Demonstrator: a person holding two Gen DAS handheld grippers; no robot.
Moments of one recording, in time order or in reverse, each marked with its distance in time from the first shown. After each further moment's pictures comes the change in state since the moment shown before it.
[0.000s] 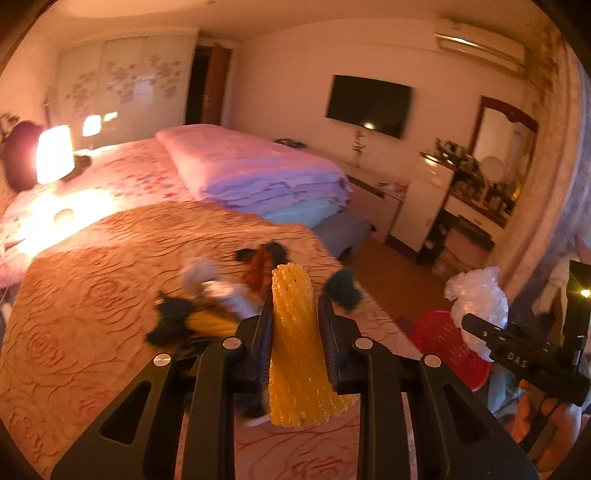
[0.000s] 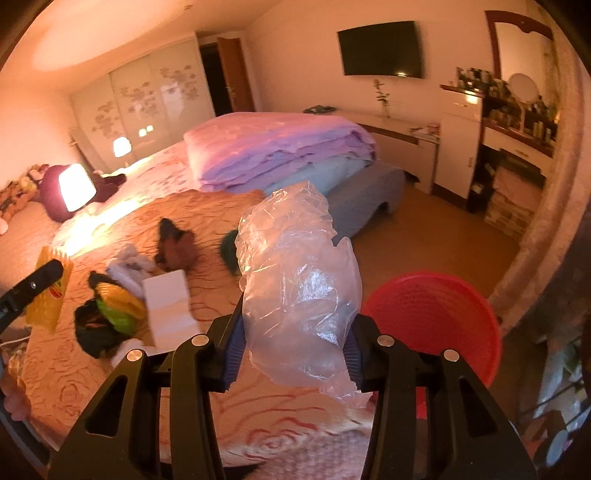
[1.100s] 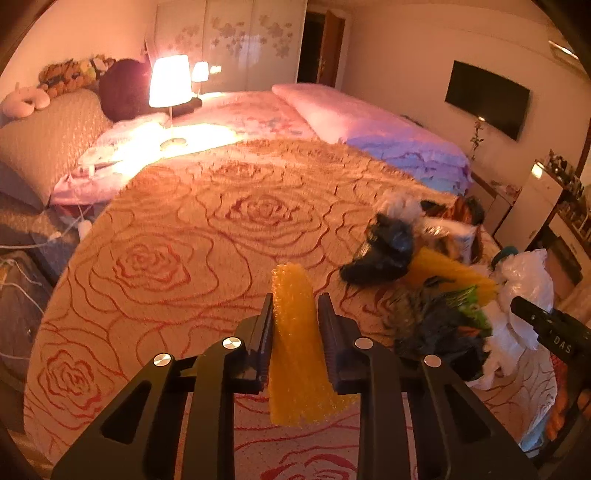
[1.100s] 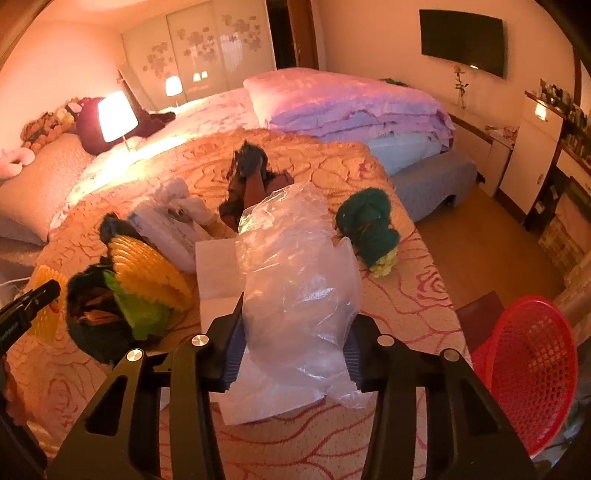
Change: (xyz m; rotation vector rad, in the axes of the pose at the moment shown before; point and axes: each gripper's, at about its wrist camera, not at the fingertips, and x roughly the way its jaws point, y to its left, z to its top) left arm 0.001 0.137 -0.056 -0.233 0.117 0.389; right arm 0.088 0.117 -0.004 -0.207 0.134 0.187
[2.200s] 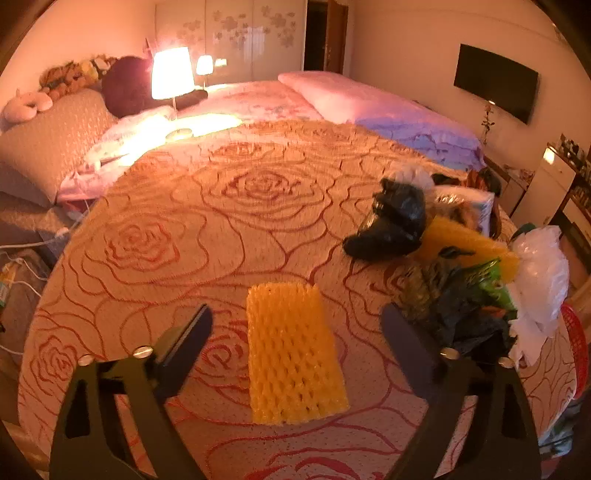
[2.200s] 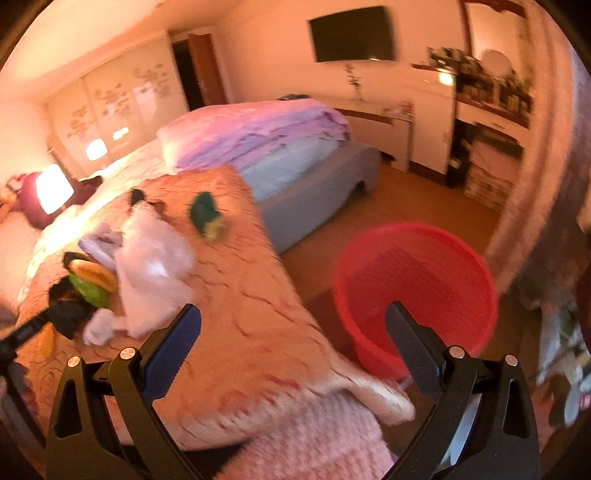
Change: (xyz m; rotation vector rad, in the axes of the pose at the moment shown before) left arm 0.025 -0.008 -0.017 0.022 0.067 0.066; right arm -0.080 -0.084 -0.057 0.221 -0.103 -0.190
